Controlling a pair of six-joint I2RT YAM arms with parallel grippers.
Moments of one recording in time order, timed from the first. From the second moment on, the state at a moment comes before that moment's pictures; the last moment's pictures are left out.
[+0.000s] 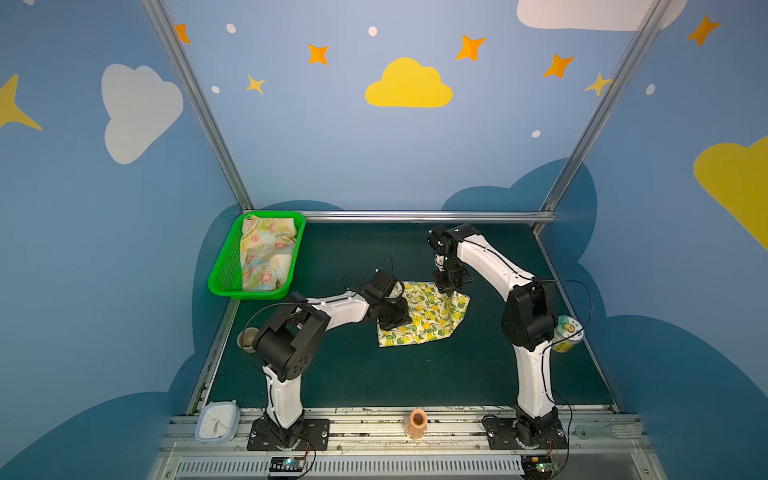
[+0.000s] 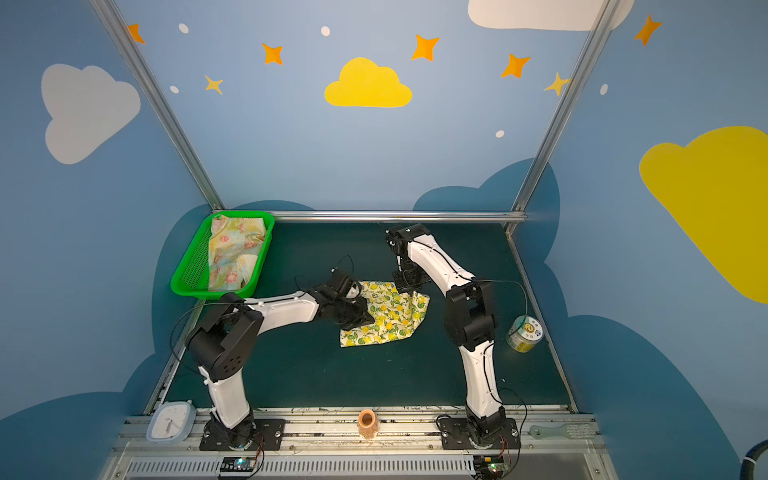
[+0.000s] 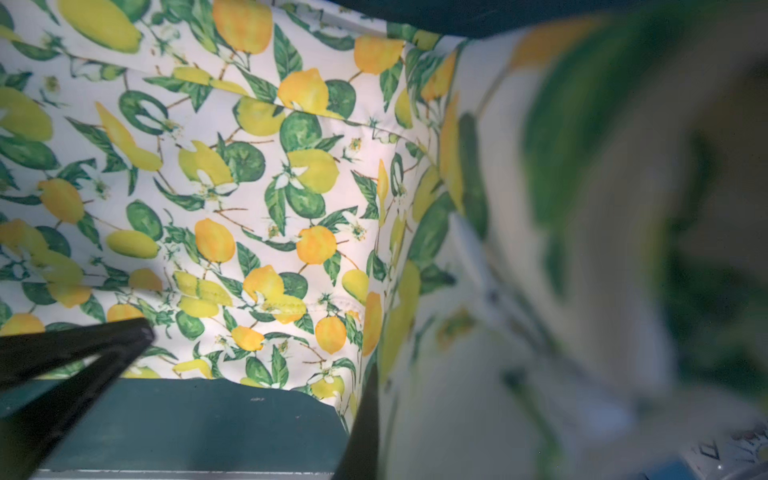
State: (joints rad) left arm -0.58 1.84 1.08 -0.20 0.48 -0.98; right arm 0.53 2.13 1.96 -1.44 0.08 0.23
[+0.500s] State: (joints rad) left arm -0.53 1.87 1.00 -0.21 0.50 -0.92; right arm 0.54 2.20 2.15 -1.51 0.19 0.22
